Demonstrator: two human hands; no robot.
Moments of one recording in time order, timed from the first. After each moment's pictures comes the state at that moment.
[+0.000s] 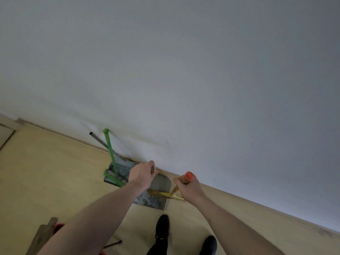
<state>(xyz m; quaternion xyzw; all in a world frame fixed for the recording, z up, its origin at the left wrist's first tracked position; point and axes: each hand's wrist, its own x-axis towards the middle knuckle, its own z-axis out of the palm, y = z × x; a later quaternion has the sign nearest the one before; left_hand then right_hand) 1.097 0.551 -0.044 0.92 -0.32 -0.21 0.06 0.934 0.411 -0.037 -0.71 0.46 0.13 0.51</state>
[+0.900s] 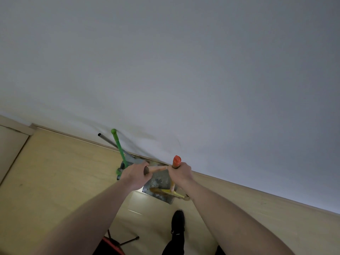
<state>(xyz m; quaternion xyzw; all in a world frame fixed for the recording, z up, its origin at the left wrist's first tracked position) 1.147 0.600 -0.045 0.90 -0.32 -0.30 0.01 1.025 0.447 -0.034 -0.67 0.49 0.15 0.53</state>
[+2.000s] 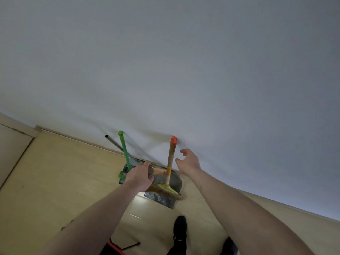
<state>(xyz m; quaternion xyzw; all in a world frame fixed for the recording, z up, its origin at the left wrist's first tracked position) 1.141 0.608 -0.027 0.91 -0.28 -0.30 0.03 1.046 0.427 -0.020 -0.72 0.46 0.10 0.51</state>
